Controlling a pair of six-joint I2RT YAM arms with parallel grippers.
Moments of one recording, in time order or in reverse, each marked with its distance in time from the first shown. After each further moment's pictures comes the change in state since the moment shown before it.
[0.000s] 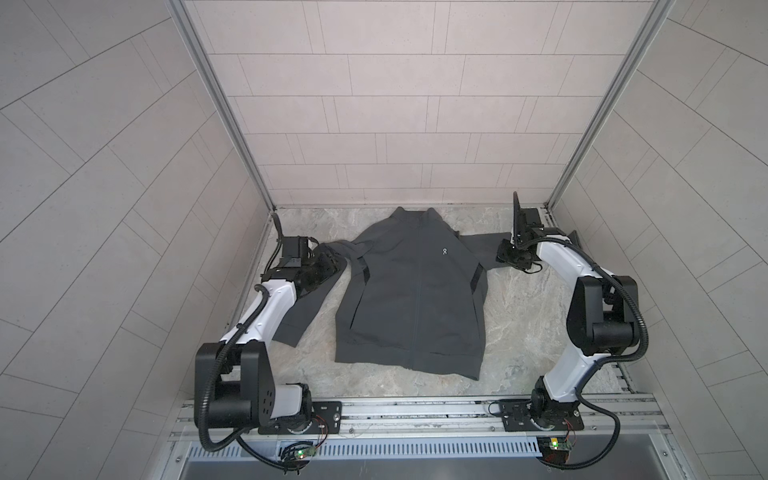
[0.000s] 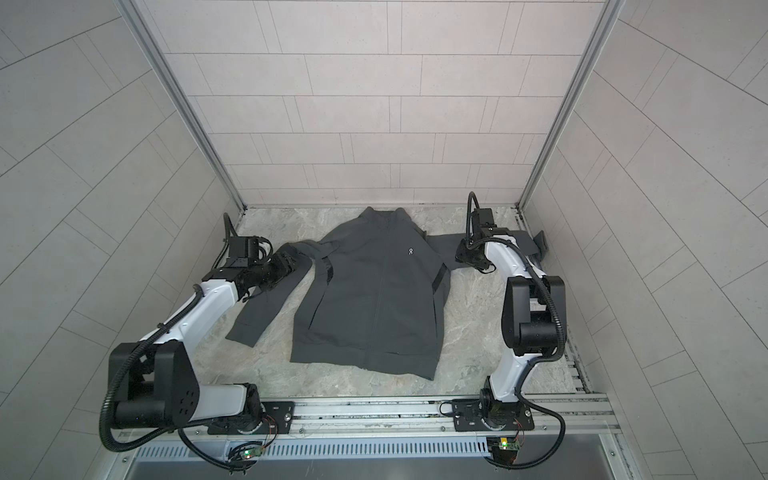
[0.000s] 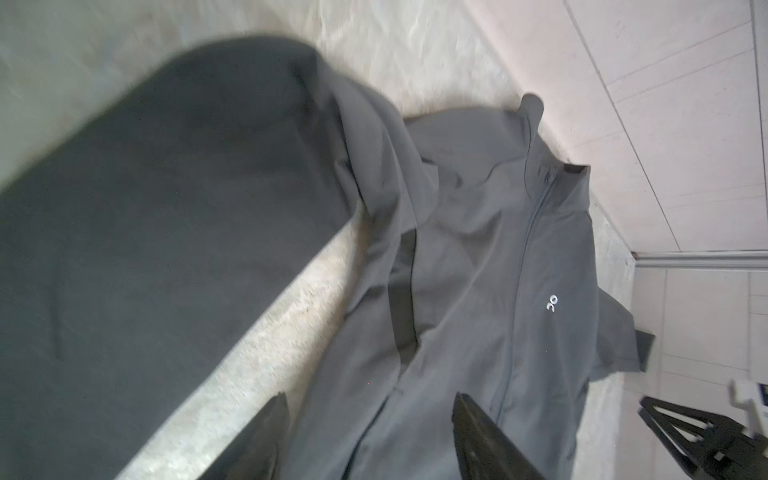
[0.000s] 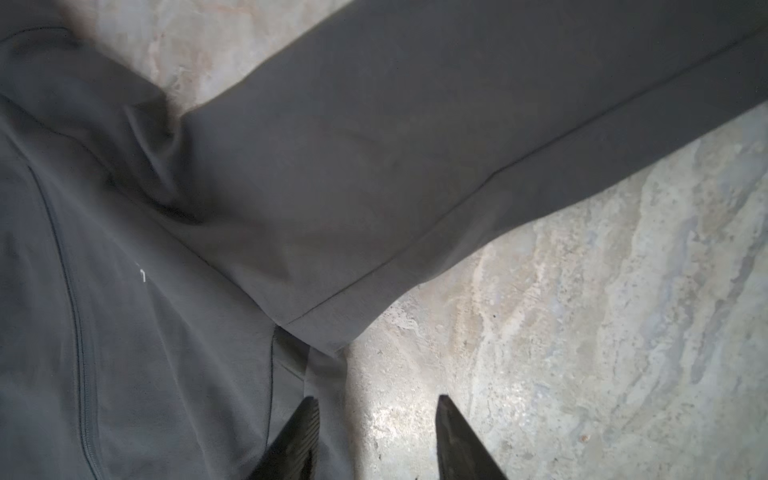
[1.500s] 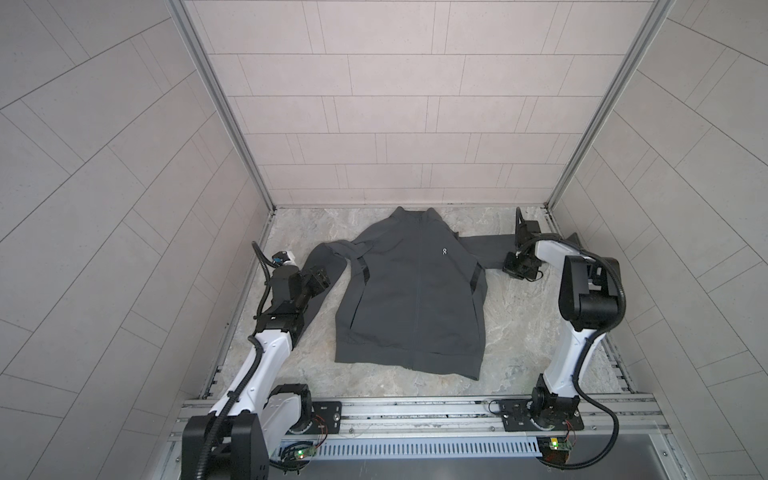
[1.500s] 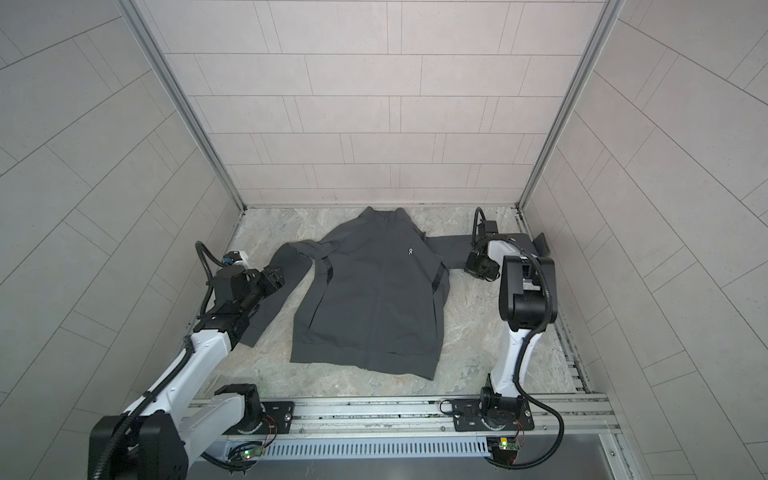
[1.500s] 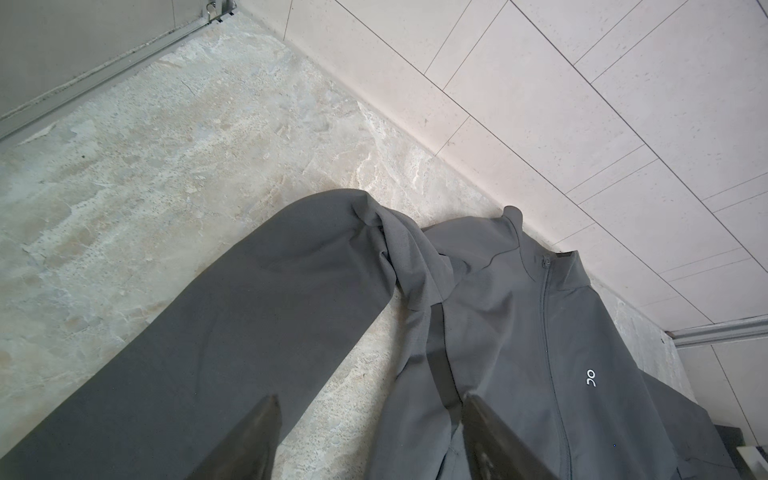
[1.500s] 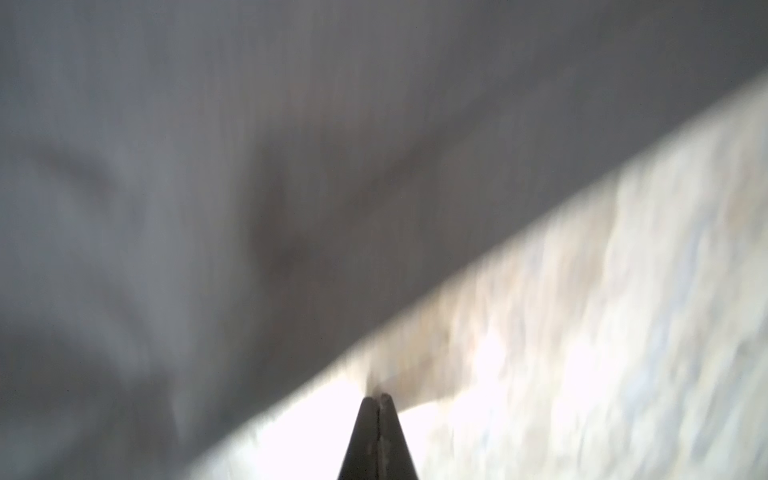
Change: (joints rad) left arm 0.003 -0.333 -0.383 0.340 -0.197 0.036; right arm -0.070 0.194 -0.039 0.001 0.041 0.058
